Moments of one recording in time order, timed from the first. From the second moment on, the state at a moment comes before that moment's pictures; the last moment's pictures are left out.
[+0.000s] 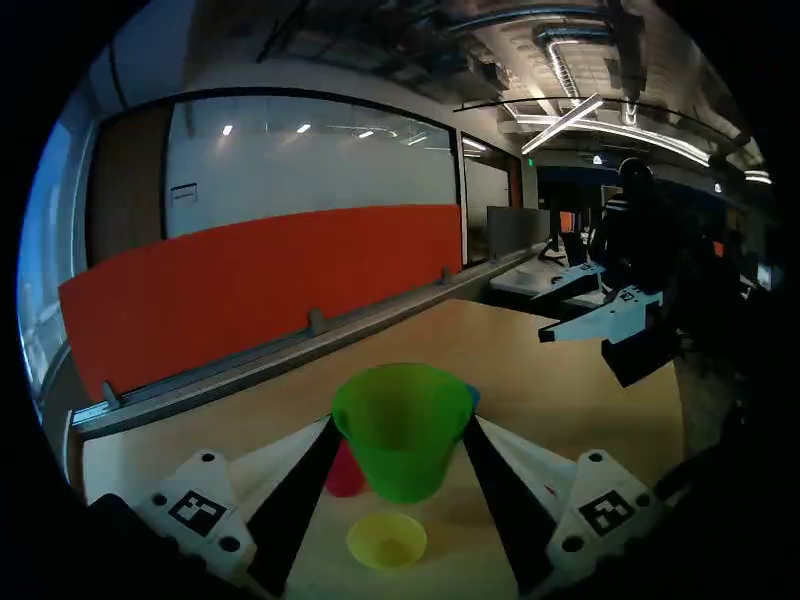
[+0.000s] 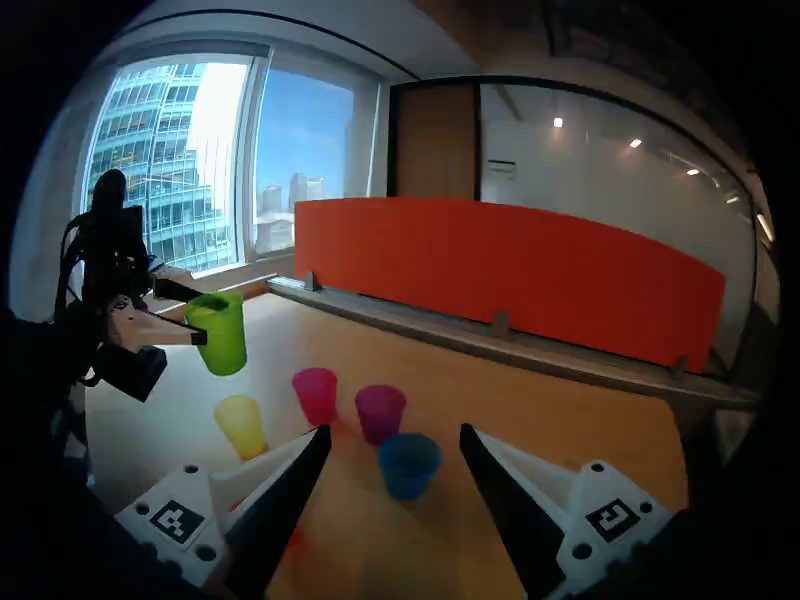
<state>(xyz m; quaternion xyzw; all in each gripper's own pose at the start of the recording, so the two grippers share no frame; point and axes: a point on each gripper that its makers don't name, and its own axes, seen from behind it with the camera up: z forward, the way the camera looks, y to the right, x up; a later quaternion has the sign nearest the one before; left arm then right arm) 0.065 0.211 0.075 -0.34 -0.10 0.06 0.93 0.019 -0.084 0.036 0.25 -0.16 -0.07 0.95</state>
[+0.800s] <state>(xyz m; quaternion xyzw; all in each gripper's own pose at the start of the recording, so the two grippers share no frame) 0.099 0.183 0.067 -0.33 -0.04 0.01 0.94 0.005 -0.098 0.051 0.26 -0.18 -0.07 0.95</state>
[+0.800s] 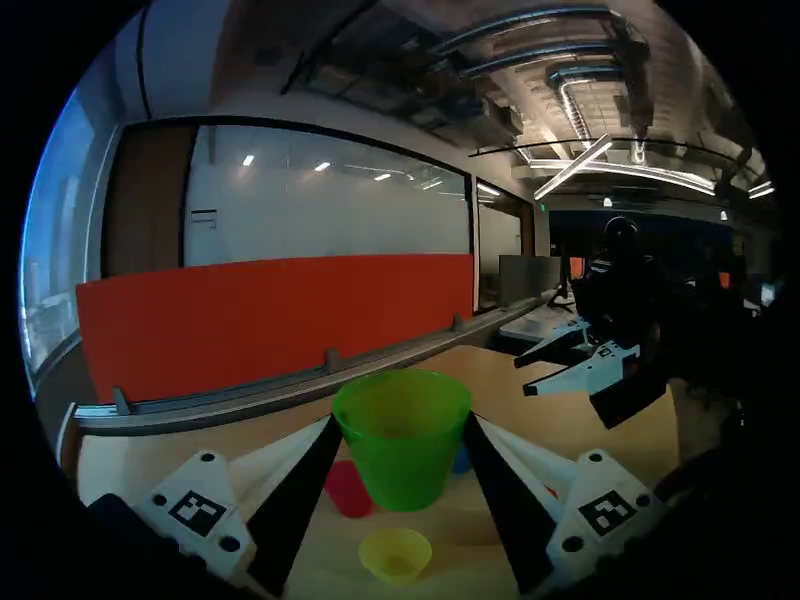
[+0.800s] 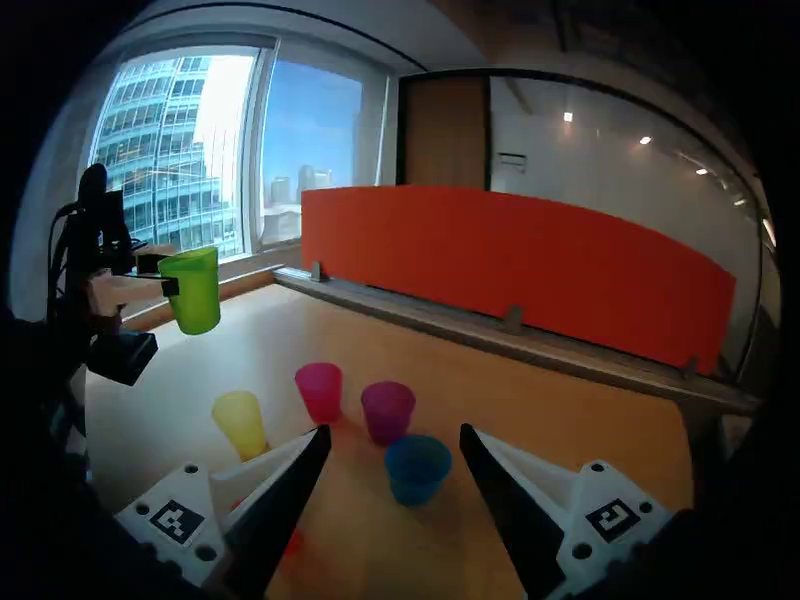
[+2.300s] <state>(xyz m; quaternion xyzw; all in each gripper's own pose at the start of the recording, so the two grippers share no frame) 0.085 0.144 0.054 -0.30 -0.03 0.02 0.95 -0.104 -0.098 0.106 0.25 -0.27 -0.10 0.92</state>
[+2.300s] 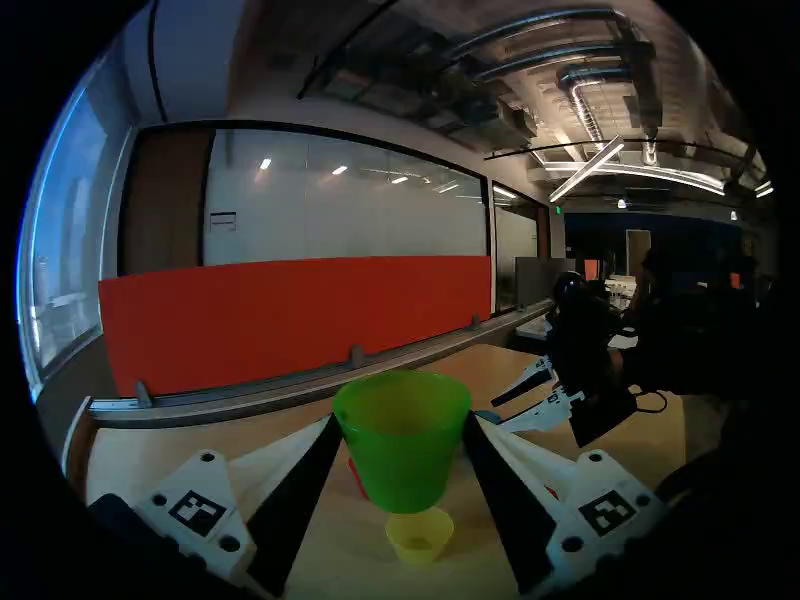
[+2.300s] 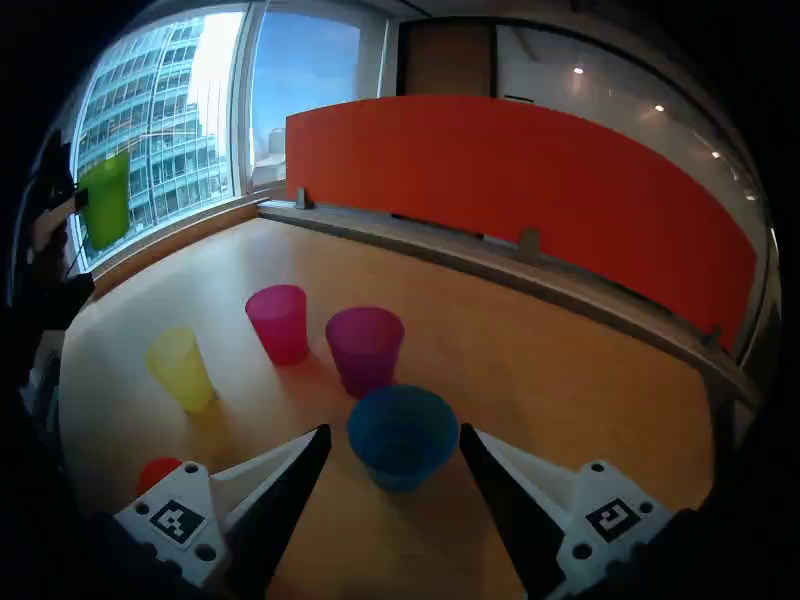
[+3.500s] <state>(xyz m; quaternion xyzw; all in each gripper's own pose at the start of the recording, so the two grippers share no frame) 0.071 0.134 0.057 -0.29 -0.05 0.02 0.96 -0.146 -0.104 0.127 0.25 -0.28 -0.10 0.92</state>
